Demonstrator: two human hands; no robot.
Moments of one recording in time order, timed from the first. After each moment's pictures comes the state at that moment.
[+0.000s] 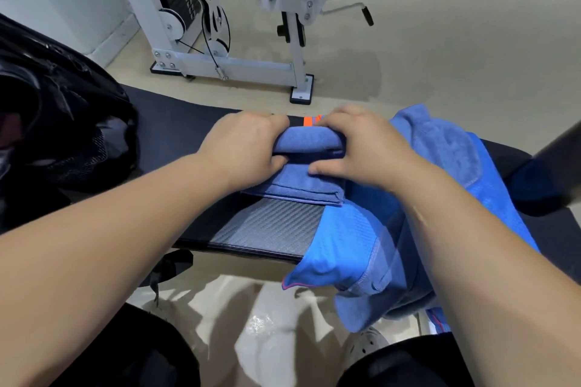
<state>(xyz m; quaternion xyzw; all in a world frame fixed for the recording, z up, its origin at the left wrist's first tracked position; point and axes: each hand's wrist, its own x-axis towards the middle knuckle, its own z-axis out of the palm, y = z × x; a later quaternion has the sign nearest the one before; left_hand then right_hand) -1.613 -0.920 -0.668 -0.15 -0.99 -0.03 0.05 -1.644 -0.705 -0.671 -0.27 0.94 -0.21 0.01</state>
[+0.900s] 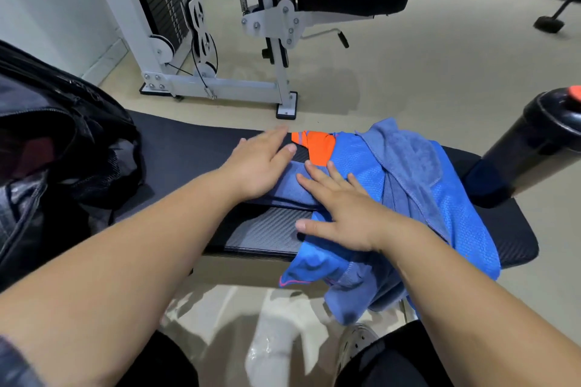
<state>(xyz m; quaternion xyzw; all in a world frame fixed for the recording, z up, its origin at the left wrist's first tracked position) -1.609 -0.907 -0.676 -0.11 -0.96 -0.25 -0.07 -1.567 -0.693 -0.691 -0.28 0.93 -0.15 0.19</state>
